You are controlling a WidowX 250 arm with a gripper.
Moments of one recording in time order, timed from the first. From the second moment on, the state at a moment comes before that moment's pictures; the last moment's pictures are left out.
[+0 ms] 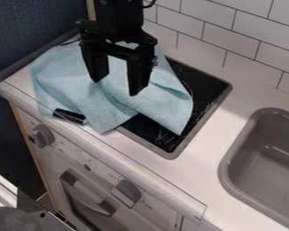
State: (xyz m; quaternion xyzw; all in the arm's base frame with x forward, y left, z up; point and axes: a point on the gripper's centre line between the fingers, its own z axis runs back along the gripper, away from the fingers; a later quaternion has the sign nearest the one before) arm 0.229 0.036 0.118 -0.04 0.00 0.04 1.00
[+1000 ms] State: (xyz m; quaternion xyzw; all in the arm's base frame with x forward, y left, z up) arm 0.350 0.143 0.074 -0.06 0.00 -0.25 0.97
